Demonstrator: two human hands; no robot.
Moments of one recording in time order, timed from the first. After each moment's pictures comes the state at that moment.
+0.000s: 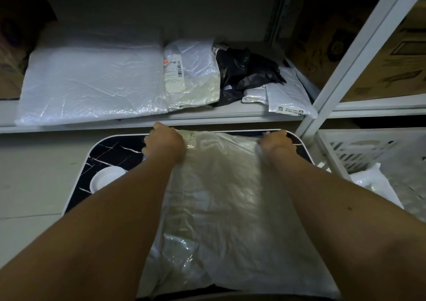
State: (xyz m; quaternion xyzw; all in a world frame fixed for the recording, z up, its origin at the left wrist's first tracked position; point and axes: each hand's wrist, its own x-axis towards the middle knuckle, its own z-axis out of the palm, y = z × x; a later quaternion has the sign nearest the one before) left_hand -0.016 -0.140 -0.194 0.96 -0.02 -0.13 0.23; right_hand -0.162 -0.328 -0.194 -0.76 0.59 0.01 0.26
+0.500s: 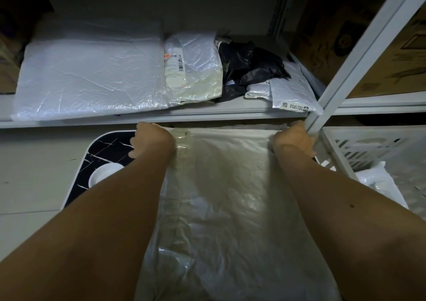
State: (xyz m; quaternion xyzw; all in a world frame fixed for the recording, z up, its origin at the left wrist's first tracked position) left_hand -0.002 -0.125 -0.203 0.94 0.09 -0.09 0.31; right_hand -0.174 -0.335 -0.194 -0.71 0.64 -0.16 0.24
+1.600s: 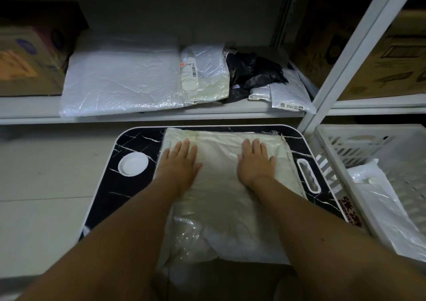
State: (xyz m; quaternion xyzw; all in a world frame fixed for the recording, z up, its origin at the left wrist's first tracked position) left_hand -0.091 -0.052 -0.208 0.91 -0.40 -0.09 -0.04; right_hand -0.203 -0.224 -0.215 -0.91 0.38 0.06 0.15
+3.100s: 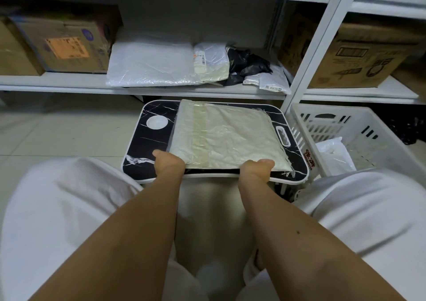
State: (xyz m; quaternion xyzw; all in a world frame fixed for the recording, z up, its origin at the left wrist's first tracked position) left_hand -0.255 0.064 -0.154 0.87 0.15 -0.16 0.43; right_hand -0.359 -0.065 -0.157 -0.45 0.64 -0.23 0.58
